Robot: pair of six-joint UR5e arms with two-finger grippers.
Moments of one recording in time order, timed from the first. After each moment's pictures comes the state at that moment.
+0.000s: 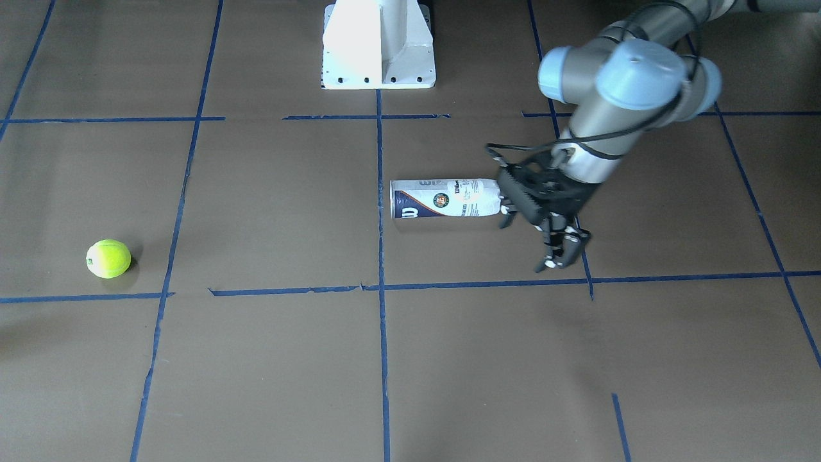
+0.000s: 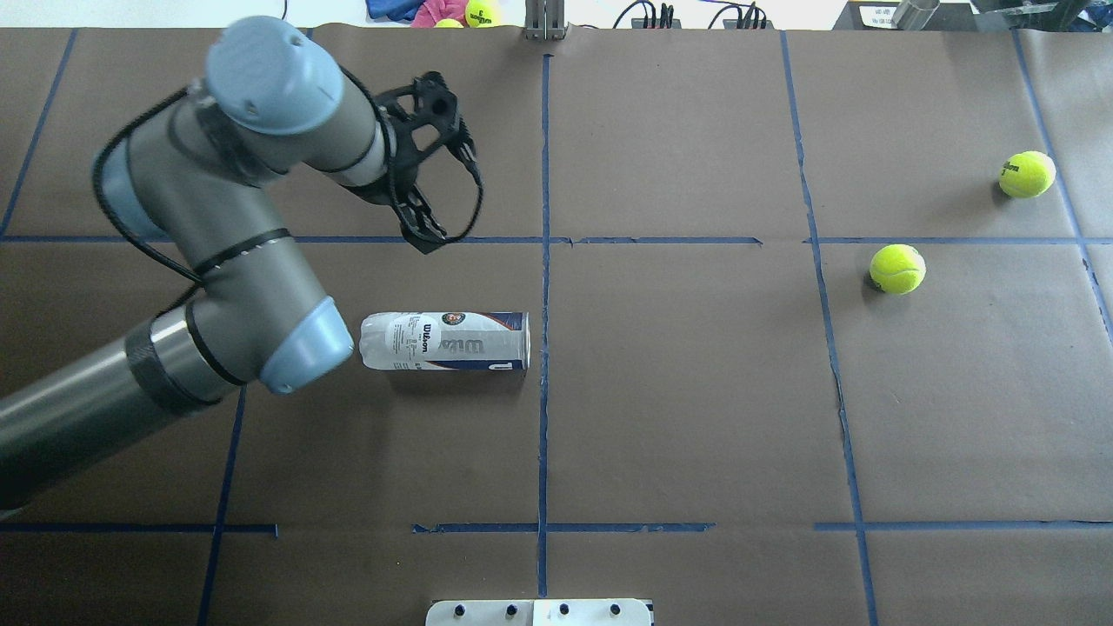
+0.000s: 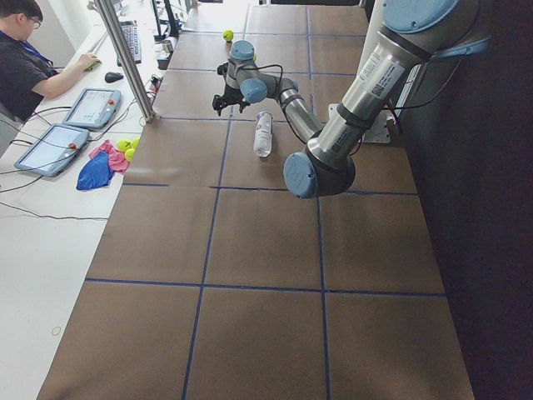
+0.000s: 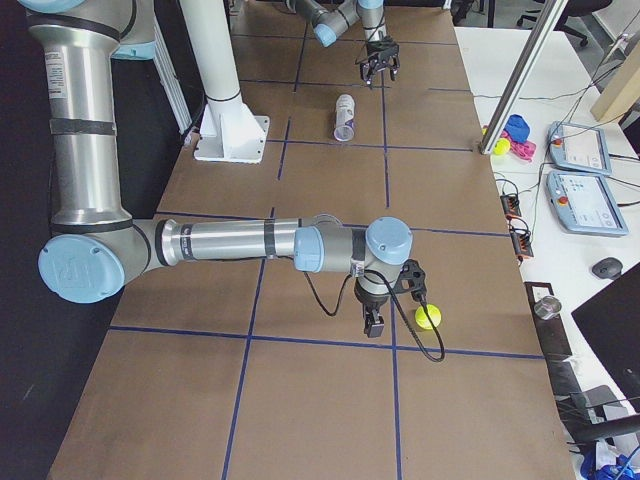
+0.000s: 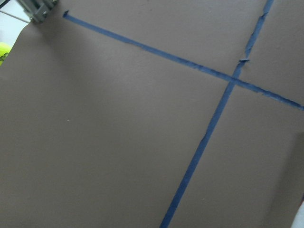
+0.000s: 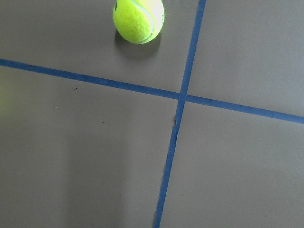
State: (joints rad) left arm -0.68 -2.30 -1.67 -1.64 -1.84 0.05; right arm 1.52 -1.55 1.64 -1.65 2.33 -0.14
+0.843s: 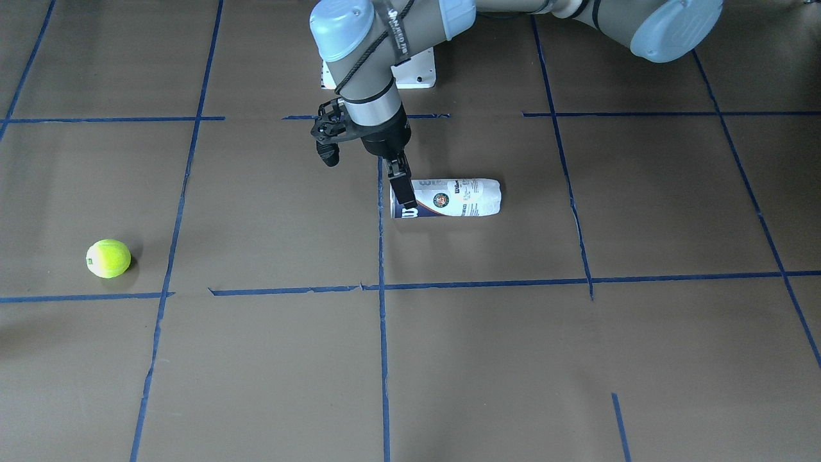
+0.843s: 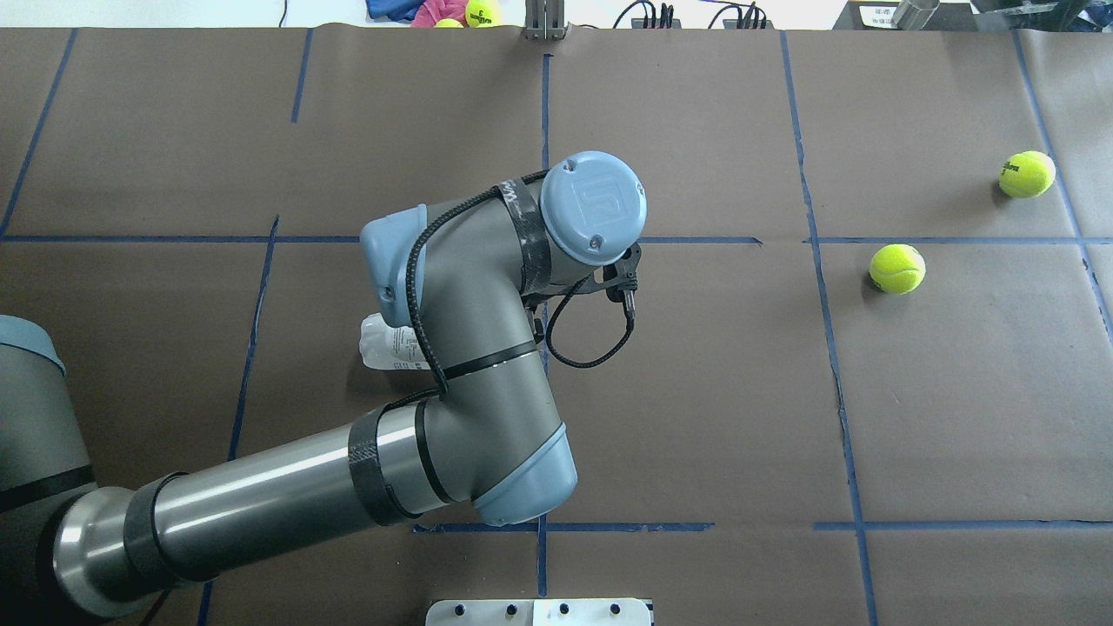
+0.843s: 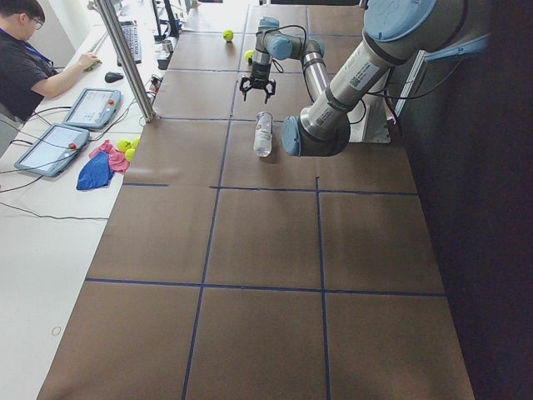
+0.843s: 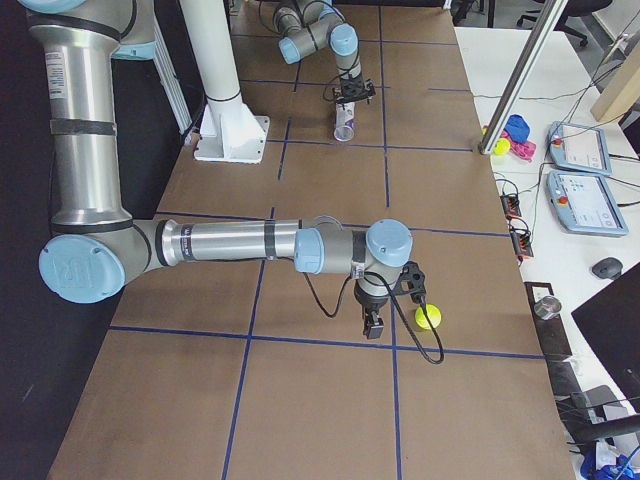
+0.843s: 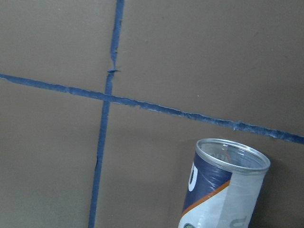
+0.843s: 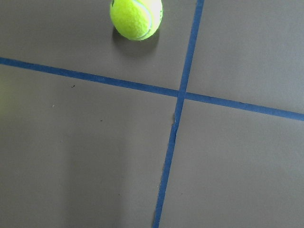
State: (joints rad) left arm -0.46 -2.58 -1.50 -1.15 -1.60 0.23; right arm 1.52 -1.55 1.63 -1.65 2.33 -0.14
